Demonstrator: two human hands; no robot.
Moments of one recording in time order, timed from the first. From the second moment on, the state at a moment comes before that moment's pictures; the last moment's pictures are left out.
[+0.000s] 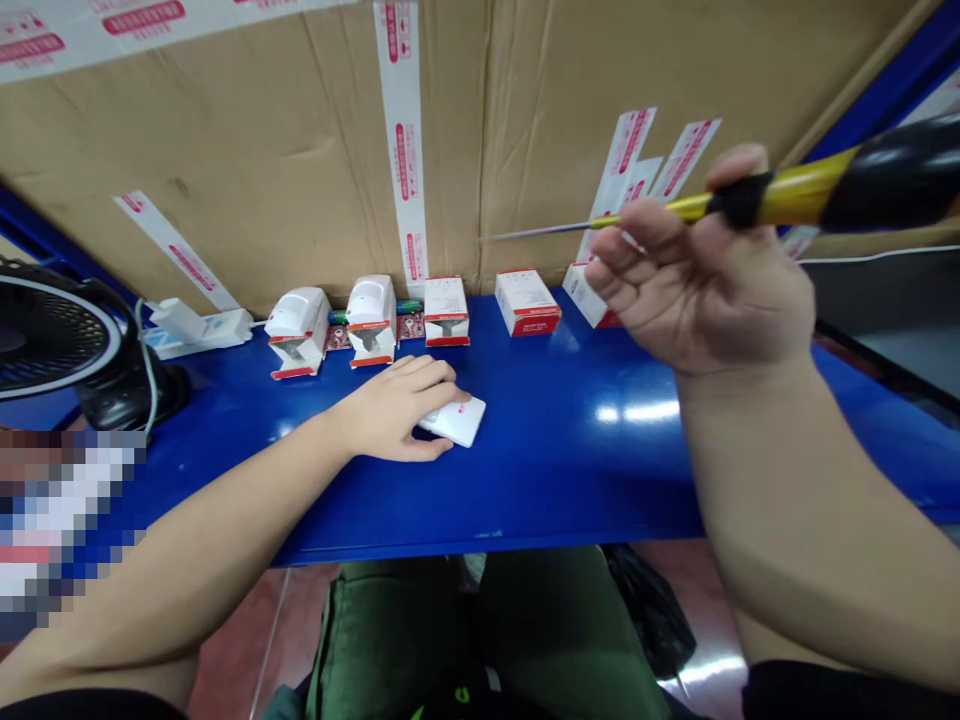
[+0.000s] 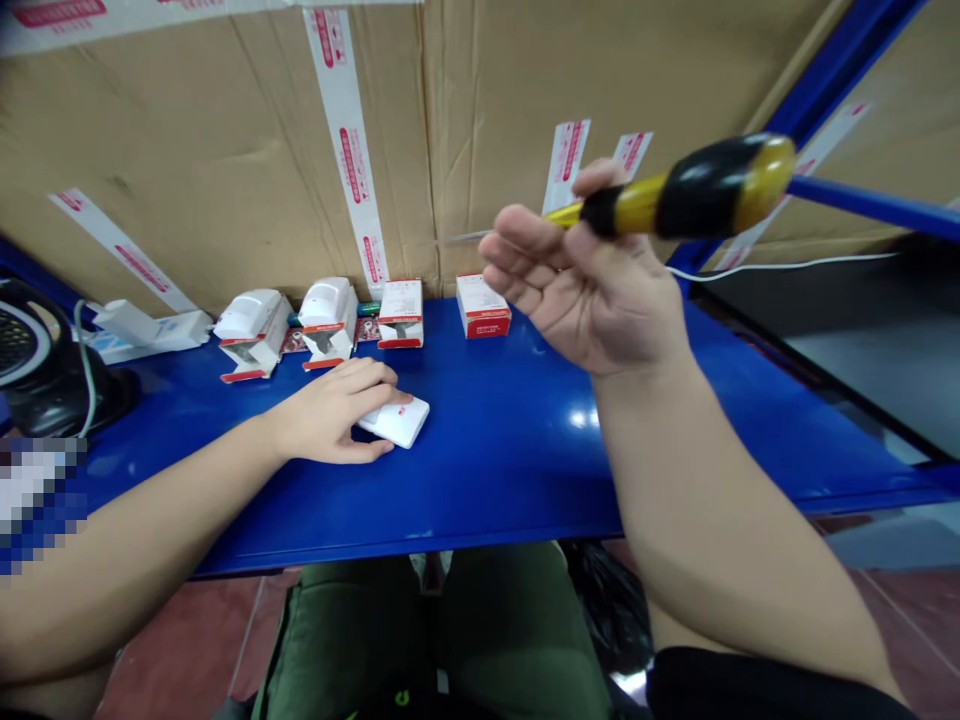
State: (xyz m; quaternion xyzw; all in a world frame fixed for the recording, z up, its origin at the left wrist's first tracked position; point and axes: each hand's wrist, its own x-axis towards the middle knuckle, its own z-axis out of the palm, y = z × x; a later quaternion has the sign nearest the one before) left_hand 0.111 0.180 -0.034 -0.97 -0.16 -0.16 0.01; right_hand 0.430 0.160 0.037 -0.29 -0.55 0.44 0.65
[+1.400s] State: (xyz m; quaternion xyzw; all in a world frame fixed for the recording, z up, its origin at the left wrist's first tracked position) left_hand 0.071 0.193 -0.022 -0.95 -0.27 -0.12 -0.10; right_hand 0.459 0.202 0.011 -0.49 -0.77 0.40 -0.06
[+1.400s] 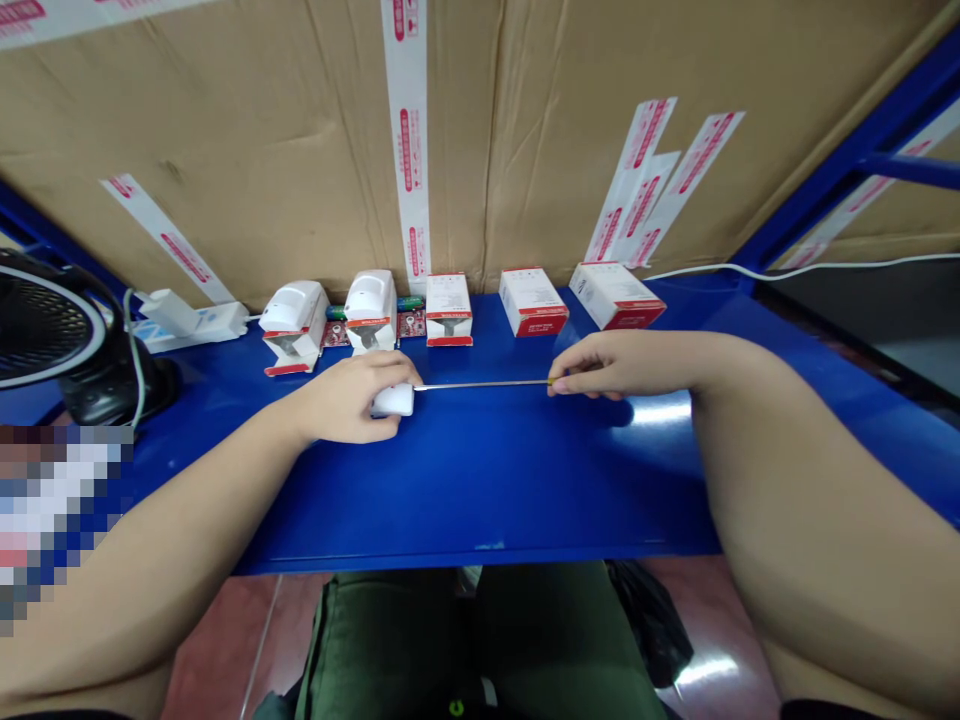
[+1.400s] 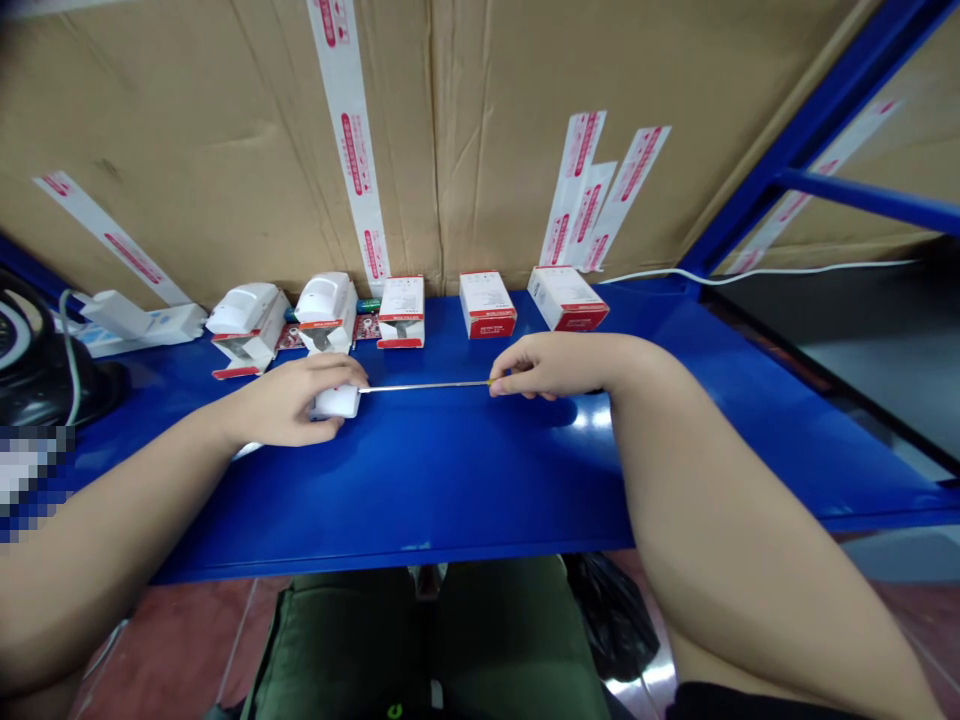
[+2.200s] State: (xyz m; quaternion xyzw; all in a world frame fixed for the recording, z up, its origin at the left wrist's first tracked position) left_hand 0.069 0.197 -0.028 -0.96 -0.23 -0.14 -0.11; right_hand 0.456 0.206 0.002 -0.47 -0.71 0.52 -0.05
